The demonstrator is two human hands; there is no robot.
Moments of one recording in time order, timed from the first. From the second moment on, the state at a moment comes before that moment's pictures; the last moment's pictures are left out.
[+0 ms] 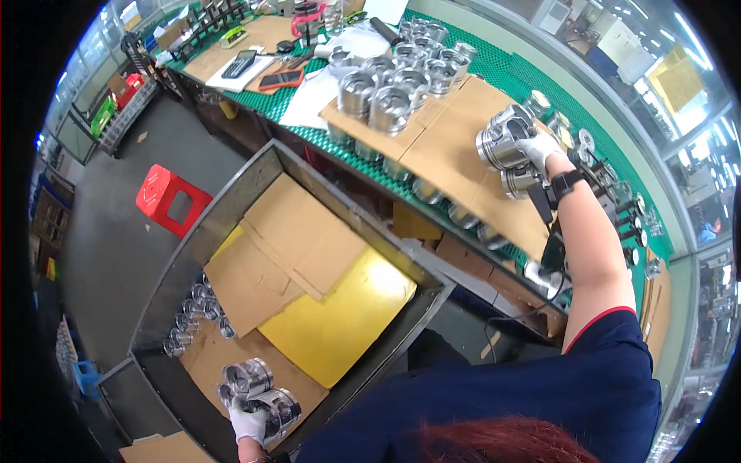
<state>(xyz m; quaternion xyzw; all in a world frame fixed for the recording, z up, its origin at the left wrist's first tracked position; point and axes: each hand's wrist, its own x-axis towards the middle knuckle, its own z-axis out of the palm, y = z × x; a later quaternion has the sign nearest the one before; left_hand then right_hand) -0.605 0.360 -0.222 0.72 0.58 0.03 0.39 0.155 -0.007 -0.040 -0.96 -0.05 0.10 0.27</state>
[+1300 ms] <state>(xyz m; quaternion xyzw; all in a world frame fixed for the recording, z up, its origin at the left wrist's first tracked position) 0.012 0.192 -0.084 0.91 -0.03 0.14 0.38 0.302 -0.100 -0.076 -0.99 -0.05 0.07 0.06</state>
